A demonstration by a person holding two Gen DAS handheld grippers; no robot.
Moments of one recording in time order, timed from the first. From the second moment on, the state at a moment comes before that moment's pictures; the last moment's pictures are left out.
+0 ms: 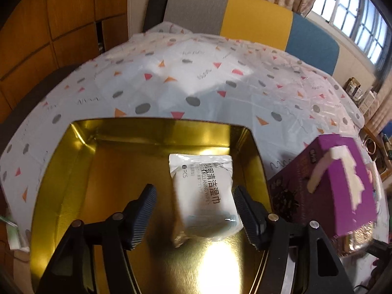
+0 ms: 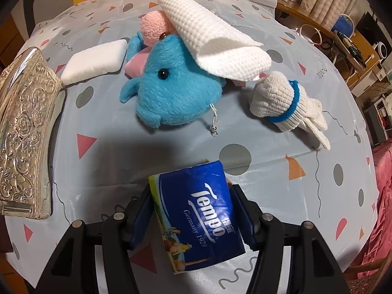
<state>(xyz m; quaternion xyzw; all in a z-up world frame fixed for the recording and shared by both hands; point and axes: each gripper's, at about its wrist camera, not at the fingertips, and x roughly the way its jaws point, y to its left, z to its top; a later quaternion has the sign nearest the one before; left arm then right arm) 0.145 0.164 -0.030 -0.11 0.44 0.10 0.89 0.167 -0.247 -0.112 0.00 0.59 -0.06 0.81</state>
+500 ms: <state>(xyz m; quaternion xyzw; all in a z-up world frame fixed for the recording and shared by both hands) 0.086 0.141 0.007 -0.09 0.39 0.06 0.92 0.170 -0.251 -0.112 0.00 0.58 -0.06 0.81</state>
